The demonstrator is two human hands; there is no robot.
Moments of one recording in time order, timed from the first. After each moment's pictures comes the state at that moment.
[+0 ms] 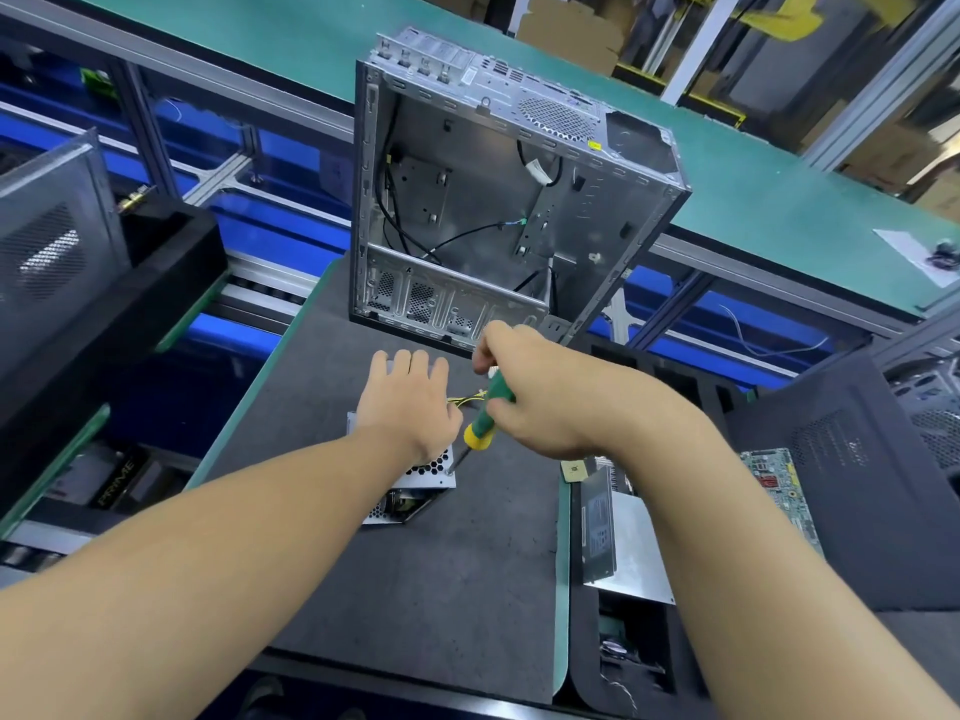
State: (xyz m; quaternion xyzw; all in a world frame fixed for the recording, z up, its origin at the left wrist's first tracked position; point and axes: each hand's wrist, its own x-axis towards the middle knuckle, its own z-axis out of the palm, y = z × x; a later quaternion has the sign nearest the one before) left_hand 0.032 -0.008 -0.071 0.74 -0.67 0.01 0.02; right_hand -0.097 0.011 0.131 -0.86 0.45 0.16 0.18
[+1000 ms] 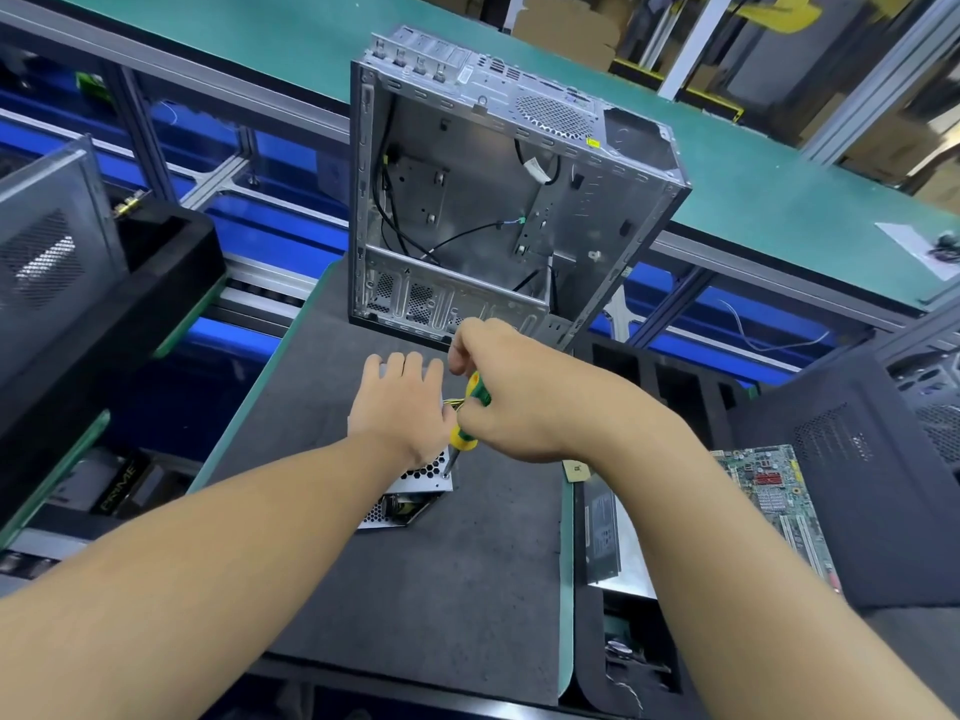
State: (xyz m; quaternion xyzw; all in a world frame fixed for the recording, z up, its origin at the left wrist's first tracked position) left_hand 0.040 -0.003 -0.067 0.73 -0.68 -0.02 0.03; right_hand -0.086 0.015 0.126 -0.87 0.43 0.11 0.22
